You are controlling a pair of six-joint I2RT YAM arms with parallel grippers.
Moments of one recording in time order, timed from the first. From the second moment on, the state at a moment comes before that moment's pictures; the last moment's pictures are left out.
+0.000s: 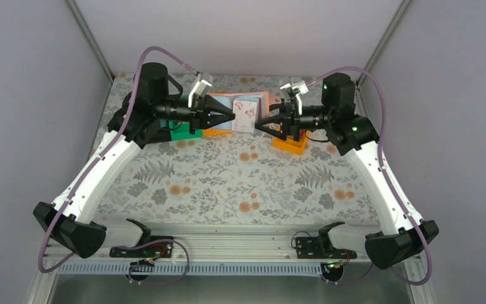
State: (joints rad) left arm -0.48 1.30 1.47 -0.40 1.11 -0.14; right arm 0.37 1.23 1.42 -0.55 -1.15 0.05
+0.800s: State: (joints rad) left arm -0.47 1.30 1.47 -0.39 1.12 -0.13; right arm 0.38 1.23 1.43 -0.53 -1.15 0.09
